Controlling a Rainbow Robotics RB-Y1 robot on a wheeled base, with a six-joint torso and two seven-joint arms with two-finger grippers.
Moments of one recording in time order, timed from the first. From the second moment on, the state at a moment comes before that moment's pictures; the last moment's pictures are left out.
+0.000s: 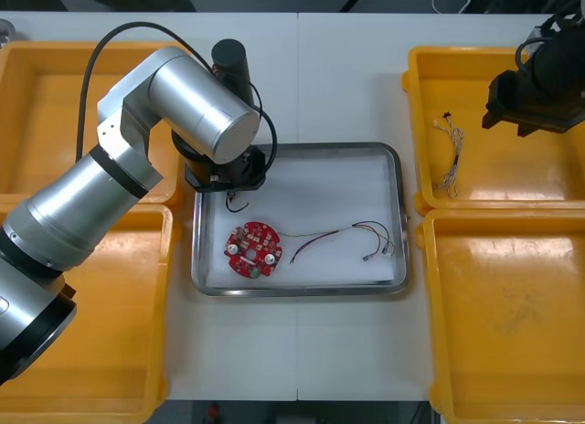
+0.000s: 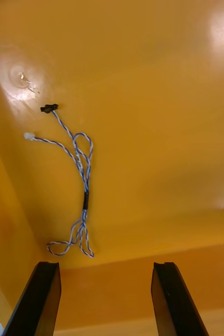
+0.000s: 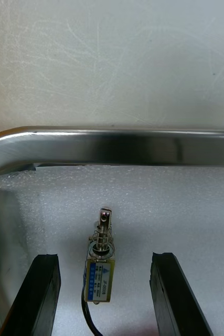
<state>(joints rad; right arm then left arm) -0.86 -0.56 -0.12 -1.39 -0.50 1.84 1.23 -0.86 0.41 -0.56 -1.47 0.52 1.60 -0.75</state>
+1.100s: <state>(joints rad) -0.81 -0.44 -0.02 -1.26 -0.33 1.63 1.23 -0.89 0.47 -0.08 -1.57 0.57 1.91 -0.75</state>
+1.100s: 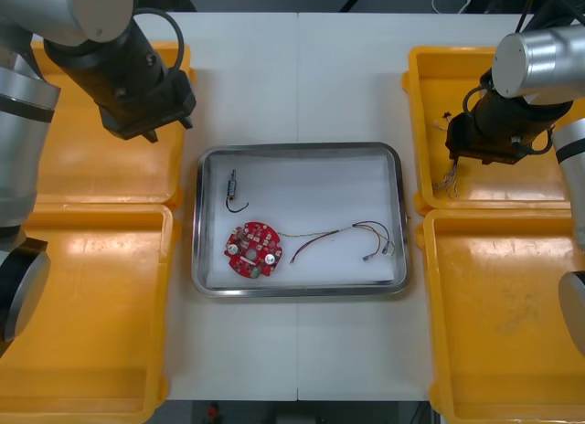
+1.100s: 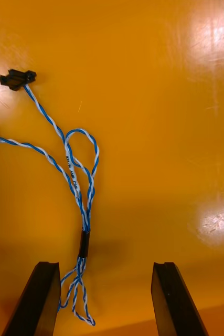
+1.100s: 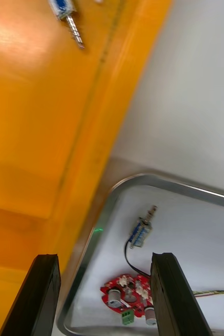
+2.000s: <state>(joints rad) -0.74 -0.42 -0.02 -1.26 -0.31 1.52 1.23 -1.01 0.56 0.06 -1.11 0.58 1.69 -0.75</state>
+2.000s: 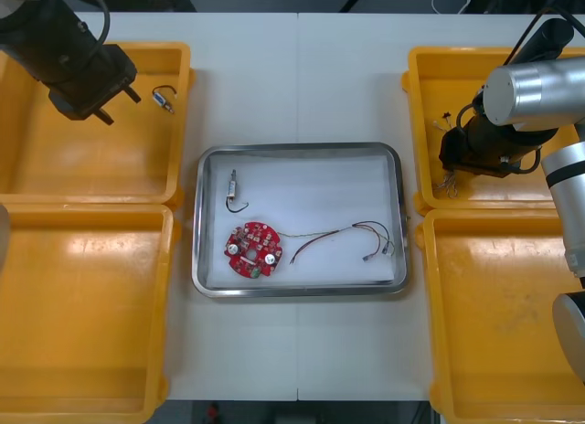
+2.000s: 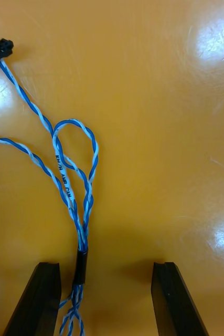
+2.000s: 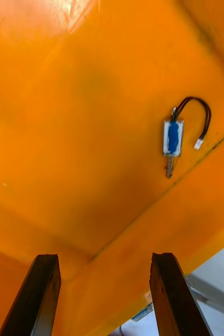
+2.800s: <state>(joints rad) -0.73 -0.42 -0.10 -1.41 -0.25 1.77 1.23 -1.08 0.54 -0.06 -0.81 0.61 1.21 -0.76</state>
